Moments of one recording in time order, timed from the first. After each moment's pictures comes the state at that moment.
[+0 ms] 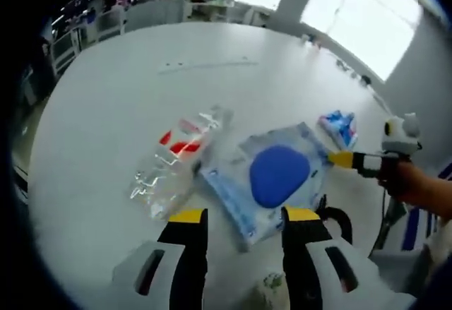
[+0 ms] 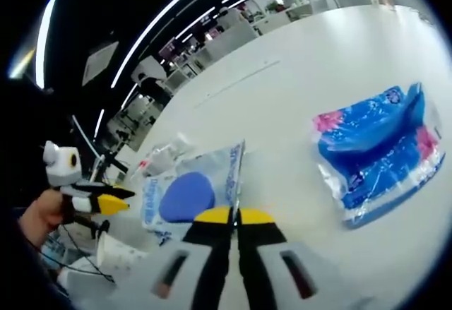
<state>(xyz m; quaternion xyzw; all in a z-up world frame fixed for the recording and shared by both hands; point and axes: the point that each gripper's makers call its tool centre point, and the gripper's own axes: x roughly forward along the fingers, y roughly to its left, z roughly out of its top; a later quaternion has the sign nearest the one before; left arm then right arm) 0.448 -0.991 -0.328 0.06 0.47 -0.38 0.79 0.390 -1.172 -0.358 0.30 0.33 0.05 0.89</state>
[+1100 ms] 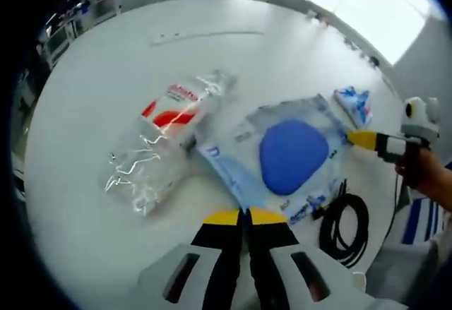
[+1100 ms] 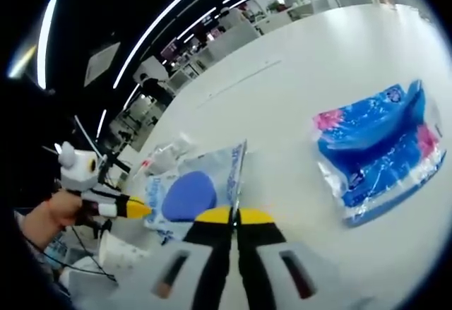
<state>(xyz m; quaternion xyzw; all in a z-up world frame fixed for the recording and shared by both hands) 0.442 -0.990 -0.364 0.09 0.52 -0.37 0.76 0.388 -1.170 -0.357 0.30 0.33 0.06 0.89</state>
